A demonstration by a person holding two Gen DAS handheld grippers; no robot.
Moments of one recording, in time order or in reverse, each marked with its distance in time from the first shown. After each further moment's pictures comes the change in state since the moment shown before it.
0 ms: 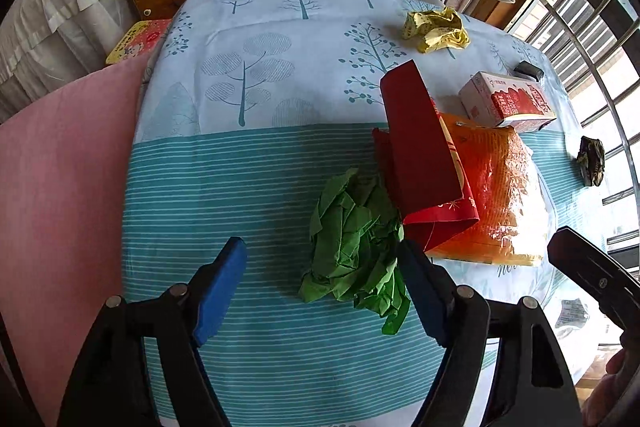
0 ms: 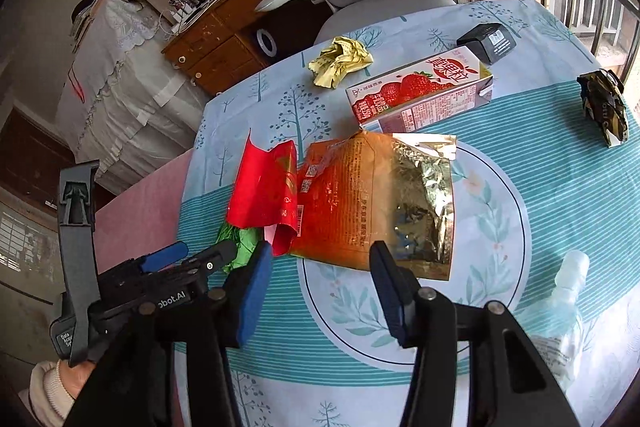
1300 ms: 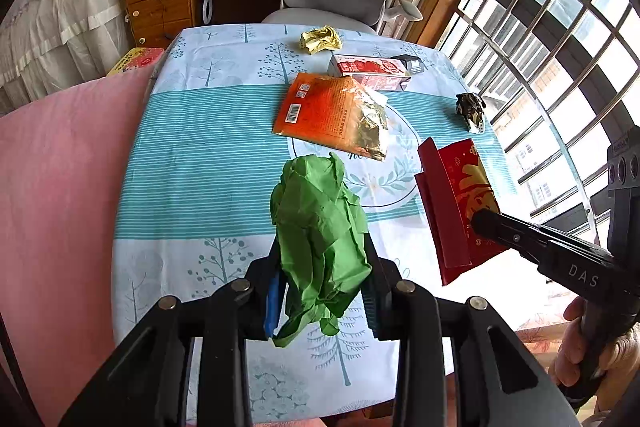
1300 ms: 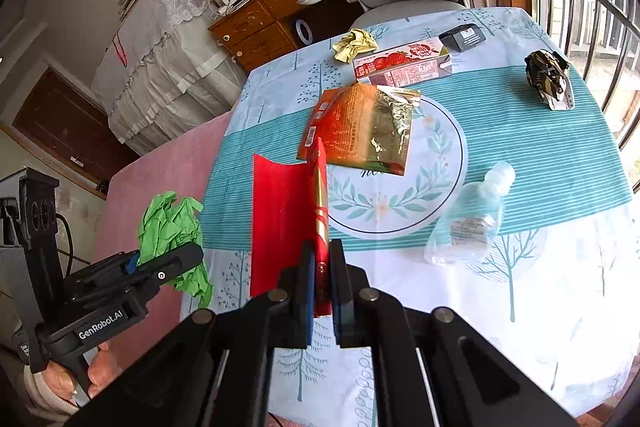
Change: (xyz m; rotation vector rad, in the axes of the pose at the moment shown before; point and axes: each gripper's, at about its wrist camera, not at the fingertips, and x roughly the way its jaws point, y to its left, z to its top) left arm -0.165 -0.101 -0.189 0.021 -0.204 -0.071; right arm -0.156 -0.053 -0.120 -0.156 -0.001 0.090
